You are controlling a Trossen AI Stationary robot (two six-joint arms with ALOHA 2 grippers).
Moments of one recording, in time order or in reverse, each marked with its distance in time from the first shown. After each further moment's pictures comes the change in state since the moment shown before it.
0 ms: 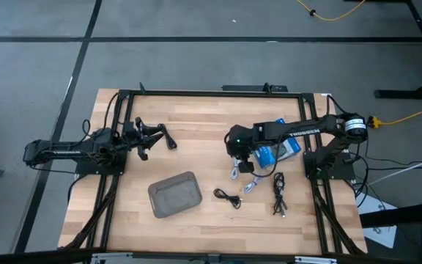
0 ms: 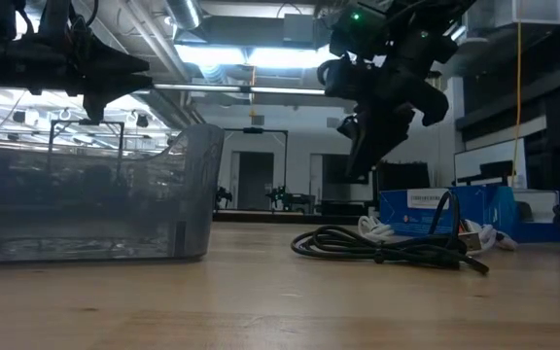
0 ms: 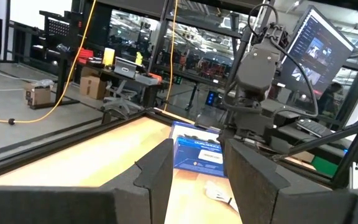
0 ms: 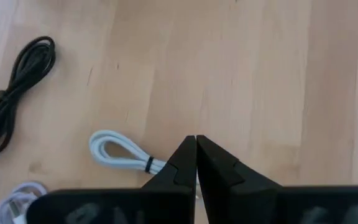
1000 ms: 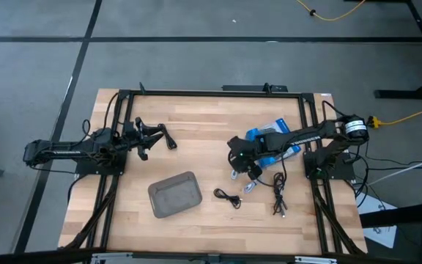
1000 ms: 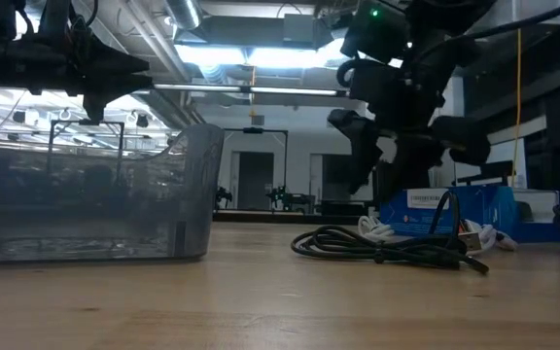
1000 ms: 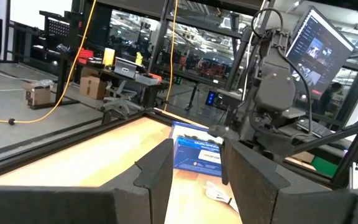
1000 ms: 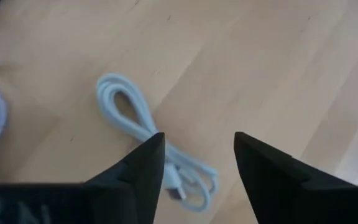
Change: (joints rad) left arm 0.000 0.000 0.000 0.001 0.000 0.000; right arm 0.106 0.000 -0.098 0.104 0.140 -0.482
